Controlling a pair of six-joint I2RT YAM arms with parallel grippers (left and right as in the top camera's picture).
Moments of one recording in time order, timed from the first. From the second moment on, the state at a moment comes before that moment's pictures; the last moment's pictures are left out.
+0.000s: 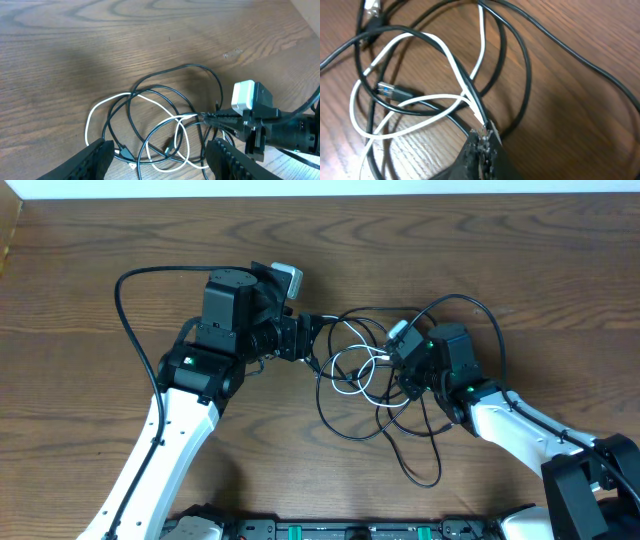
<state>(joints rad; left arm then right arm) -0.30 1.28 1.09 -0.54 0.36 -0.12 0.37 1.55 0.62 0.12 -0.27 -0.31</state>
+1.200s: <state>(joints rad) -0.30 1.28 1.09 -0.56 0.36 -0.11 0.37 1.24 0.62 0.43 -0.50 -0.06</state>
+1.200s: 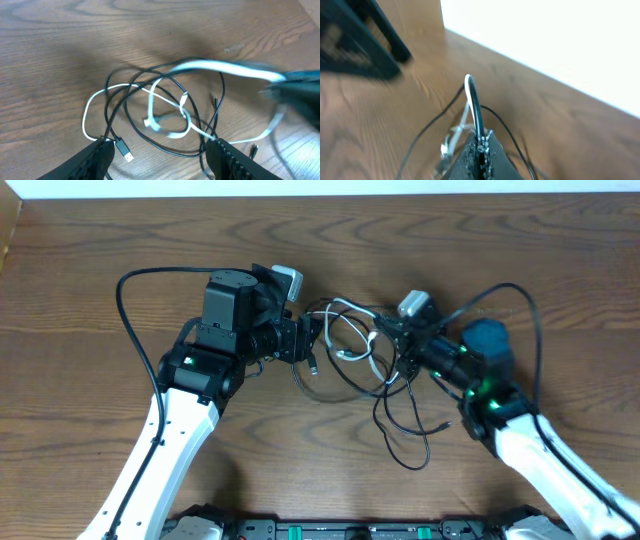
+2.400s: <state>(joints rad) -0.30 1.28 1.09 -0.53 0.73 0.11 0.37 1.03 0.62 0.66 -0.53 0.20</state>
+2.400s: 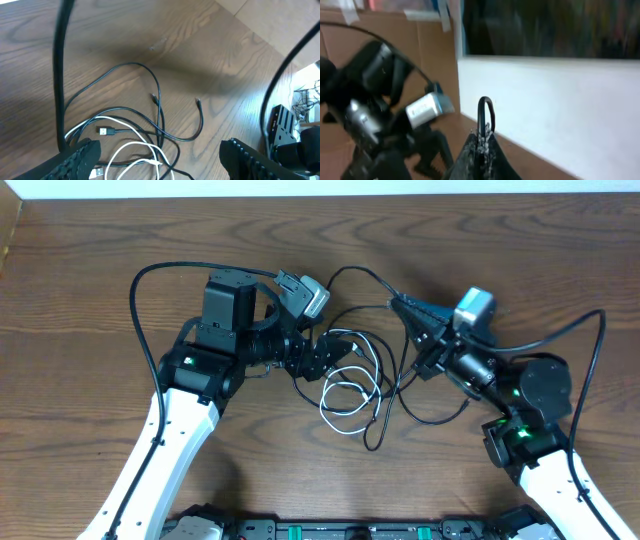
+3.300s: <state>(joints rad) -0.30 1.28 1.09 -0.53 0.73 0.11 0.11 1.03 0.62 -0.28 0.62 0.48</state>
